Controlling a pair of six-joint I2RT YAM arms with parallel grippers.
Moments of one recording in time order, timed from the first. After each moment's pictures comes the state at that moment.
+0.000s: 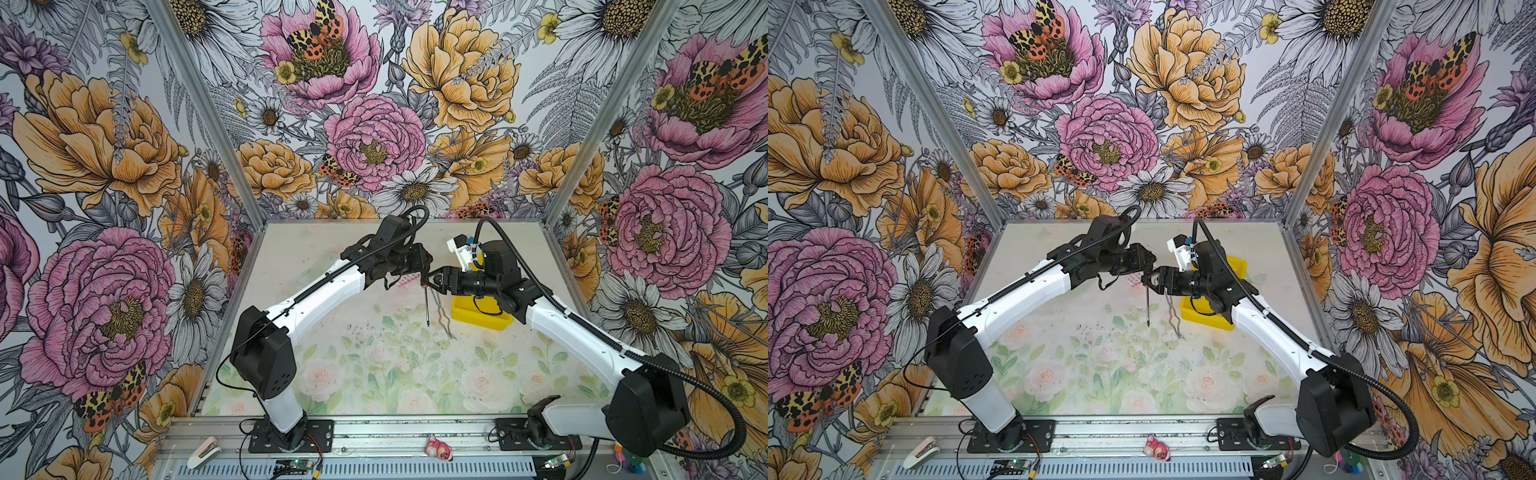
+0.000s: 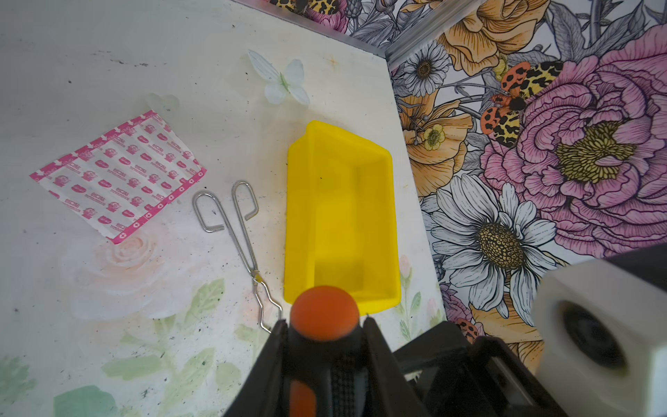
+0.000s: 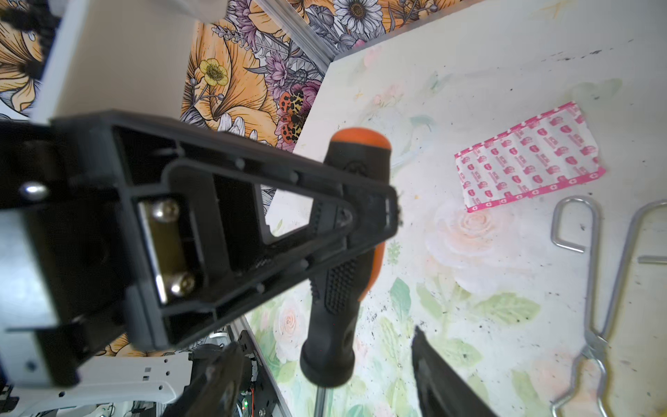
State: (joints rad) left arm -0.69 1.70 1.55 -0.49 0.20 -0.73; right arm 0.43 1.33 1.01 -0.21 -0.65 0.56
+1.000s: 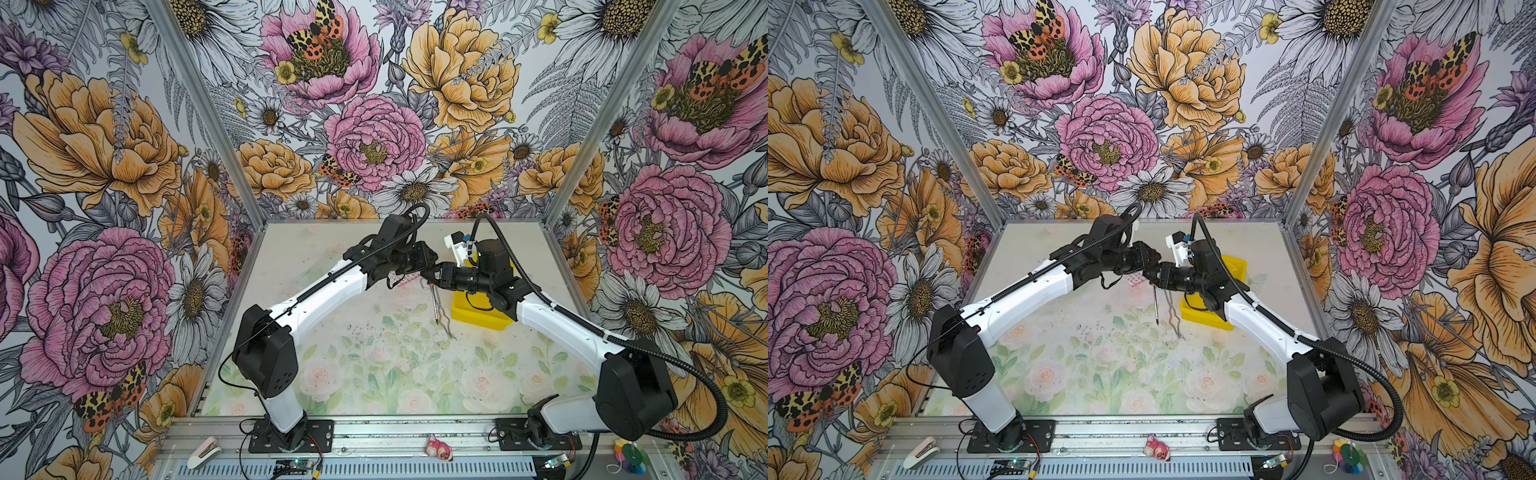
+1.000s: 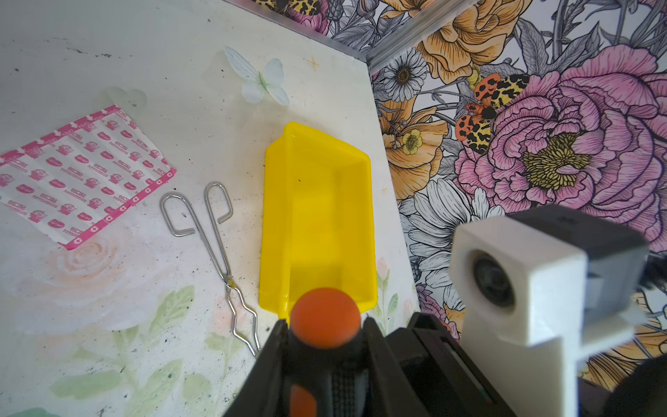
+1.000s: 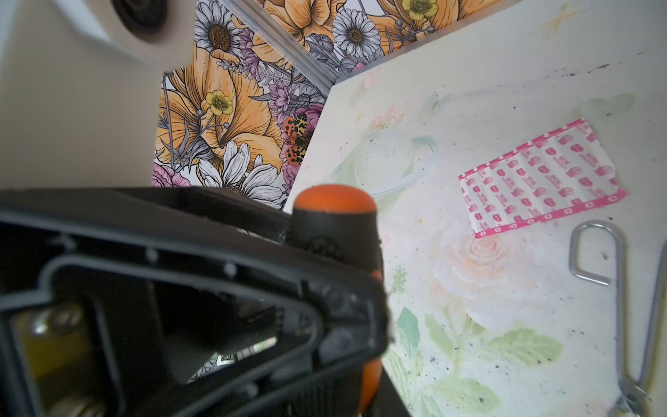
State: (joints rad) left arm -0.69 1.71 1.55 -0.43 0.23 -0.79; right arm 0.44 1.41 0.98 -0.03 -0.63 0.67
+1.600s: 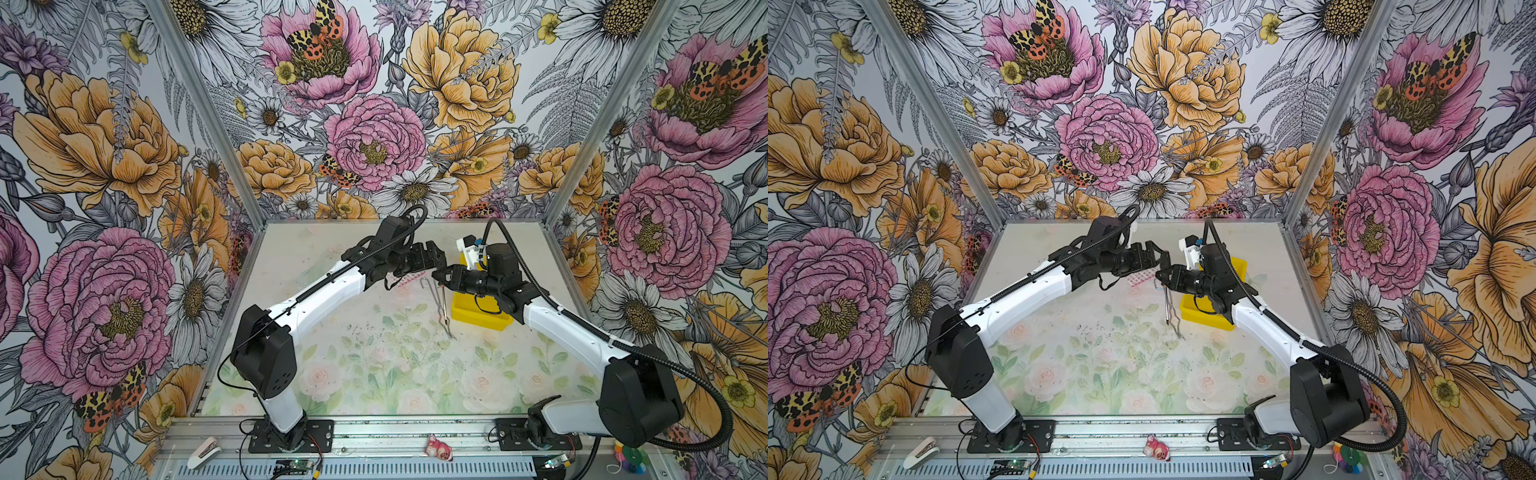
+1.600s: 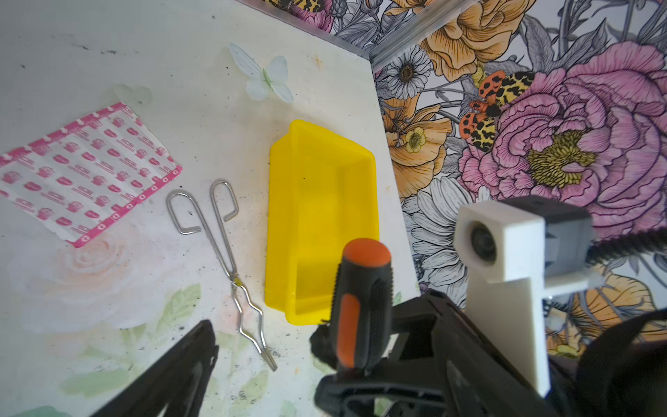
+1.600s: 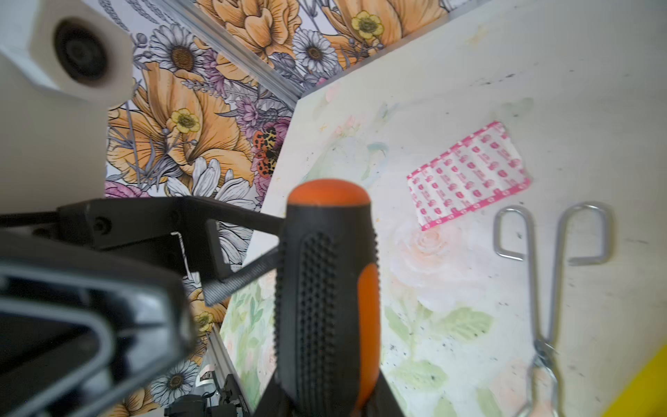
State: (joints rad) left arm -0.67 1.70 1.50 -0.41 0.24 -0.77; right arm 0.33 1.34 0.91 -0.10 -0.57 0.63
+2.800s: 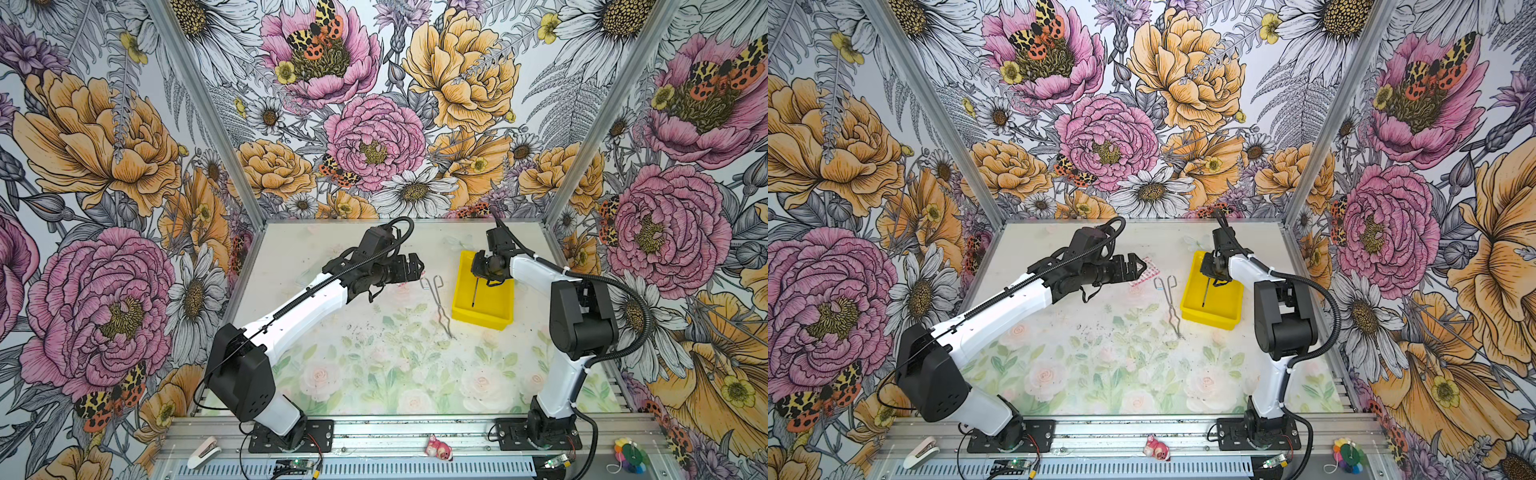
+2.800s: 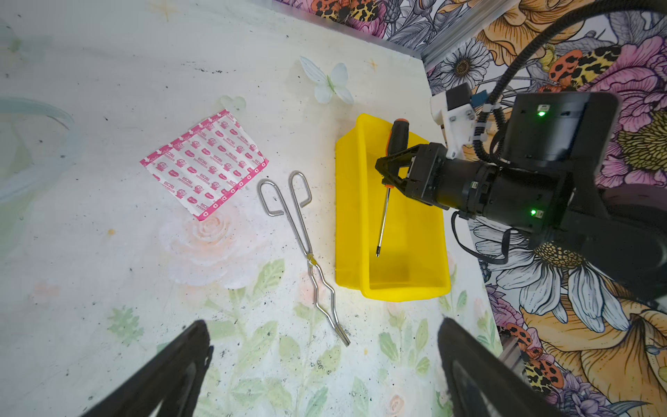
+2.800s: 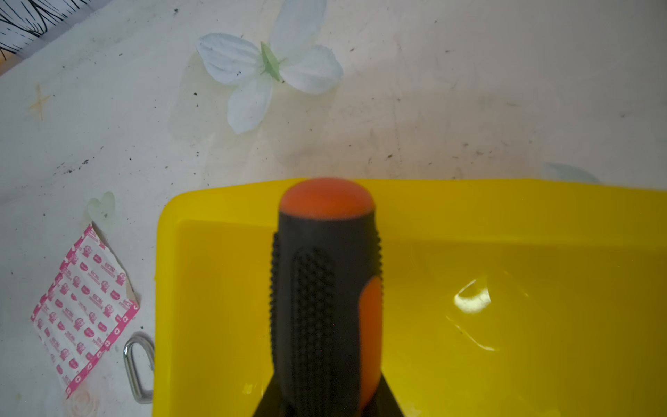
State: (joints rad) left arm -0.65 1.54 1.34 -0.48 0.11 -0.64; right arm 0.13 1.90 1.31 -0.44 -0.07 0.44
